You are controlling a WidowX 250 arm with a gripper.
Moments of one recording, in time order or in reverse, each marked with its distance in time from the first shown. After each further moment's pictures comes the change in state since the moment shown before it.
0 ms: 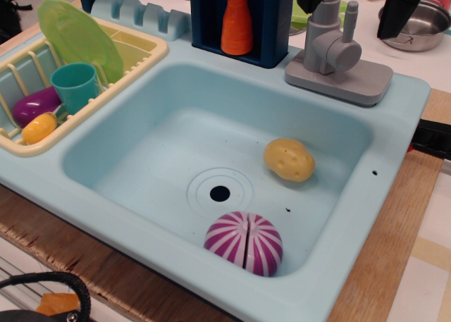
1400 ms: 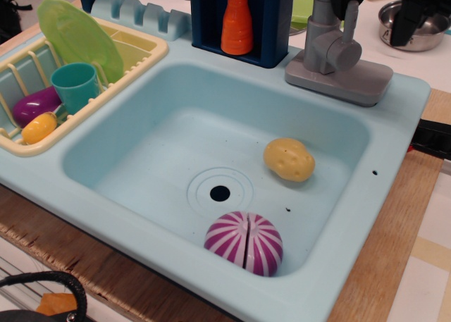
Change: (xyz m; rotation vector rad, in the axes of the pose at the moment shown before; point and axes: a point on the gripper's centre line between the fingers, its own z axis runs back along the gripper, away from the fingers) arm 0.040 -0.006 -0.037 -0.037 -0.172 -0.156
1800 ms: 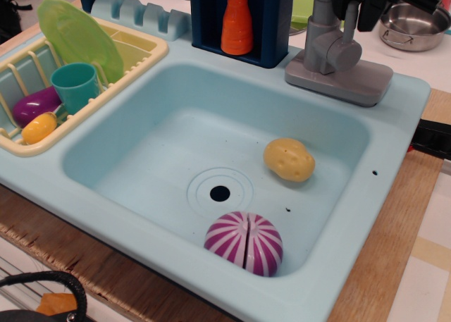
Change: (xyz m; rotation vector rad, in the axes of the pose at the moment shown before) arm -0.004 0.009 0.001 0.053 0.016 -0.005
